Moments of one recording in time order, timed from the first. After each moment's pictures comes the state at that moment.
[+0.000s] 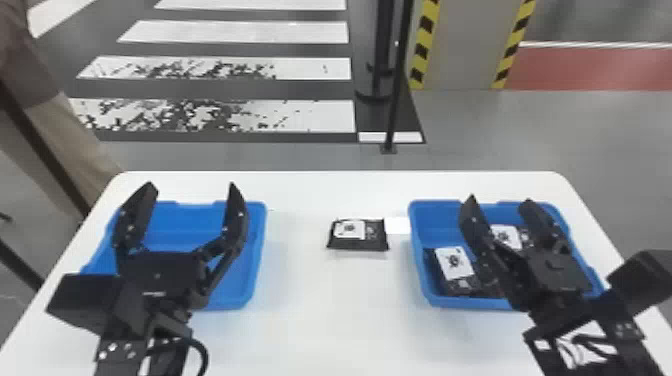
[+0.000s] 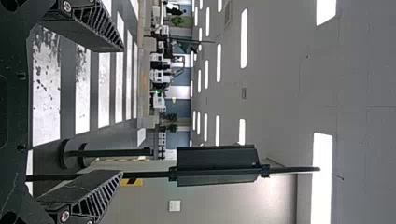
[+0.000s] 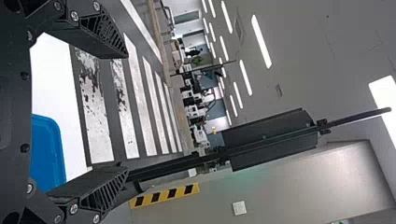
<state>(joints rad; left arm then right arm) 0.48 0.14 -0.11 -2.07 0.03 -0.24 0.16 0.41 -0.18 0.05 -2.01 -0.40 -0.06 0.08</state>
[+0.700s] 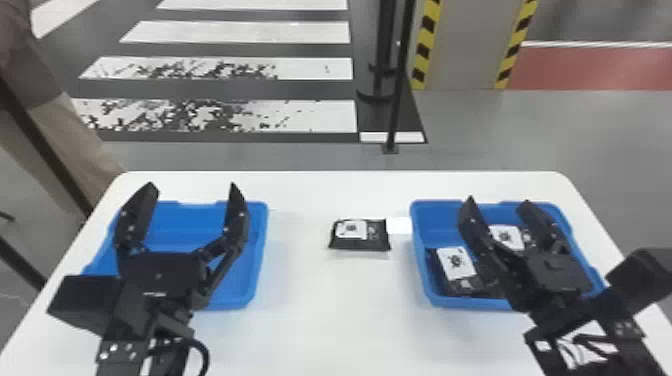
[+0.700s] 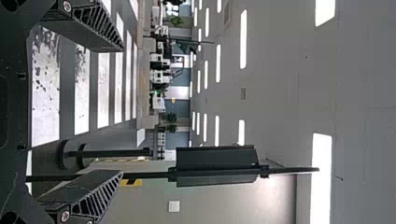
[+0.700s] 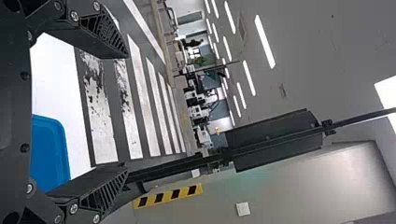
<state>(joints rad) 0.48 0.14 -0.10 -2.07 0.03 -0.25 0.16 0.41 -0.18 0.05 -2.02 -0.40 -0.03 0.08</state>
